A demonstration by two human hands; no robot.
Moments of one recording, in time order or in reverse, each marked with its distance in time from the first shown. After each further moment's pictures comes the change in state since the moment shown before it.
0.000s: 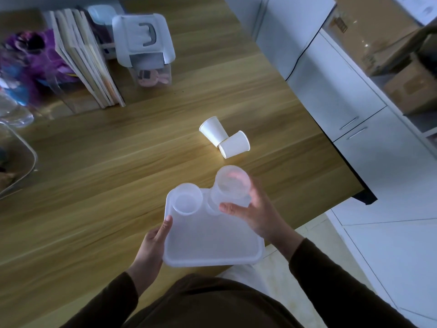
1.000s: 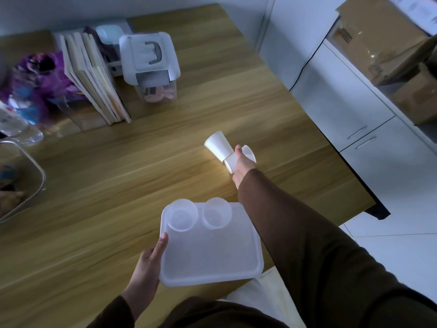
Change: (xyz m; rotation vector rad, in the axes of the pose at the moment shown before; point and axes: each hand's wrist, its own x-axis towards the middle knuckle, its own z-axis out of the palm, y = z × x) left_hand 0.006 0.007 -0.015 -0.036 0.066 -0.025; right_hand 0.198 0.027 0.018 0.632 0.492 0.695
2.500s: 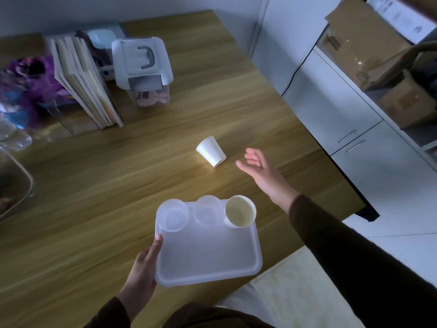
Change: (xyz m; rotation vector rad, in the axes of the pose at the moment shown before) left_hand 0.005 0.004 0.008 -0.033 -0.063 -0.010; right_hand -0.063 -0.042 -0.090 -0.706 -0.312 -0.609
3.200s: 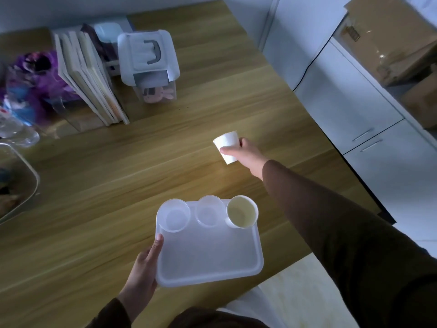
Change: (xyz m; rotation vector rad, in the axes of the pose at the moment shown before) left_hand 0.009 0.001 -0.006 0.013 0.038 -0.003; right_hand 0.097 -0.020 0.042 0.027 -0.056 0.155
